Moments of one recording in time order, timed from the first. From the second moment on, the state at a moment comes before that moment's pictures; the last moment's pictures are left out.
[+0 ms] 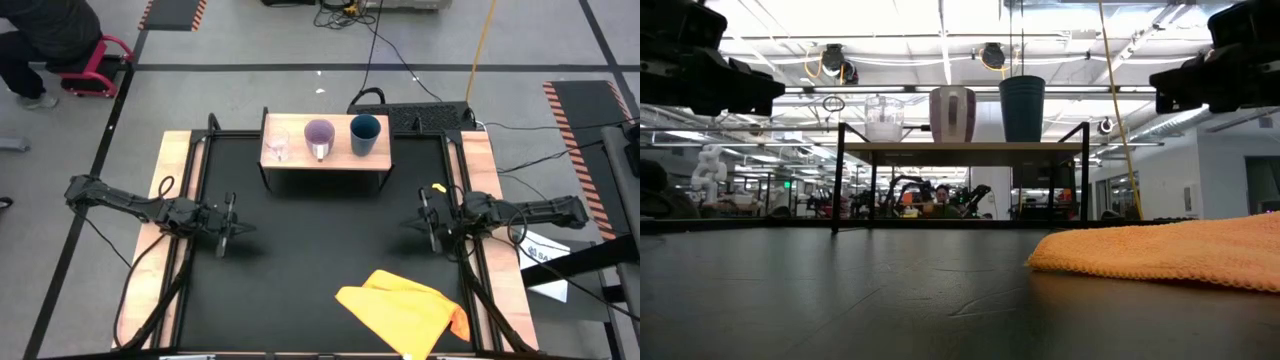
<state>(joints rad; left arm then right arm) -0.23 0.33 0.01 0.24 -0.11 0.19 0.05 0.14 0.02 0.11 -0.10 -0.18</state>
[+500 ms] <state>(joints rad) -0.23 0.33 0.01 0.21 -0.19 0.22 -0.01 0.14 0.02 0.07 0.00 -0.15</state>
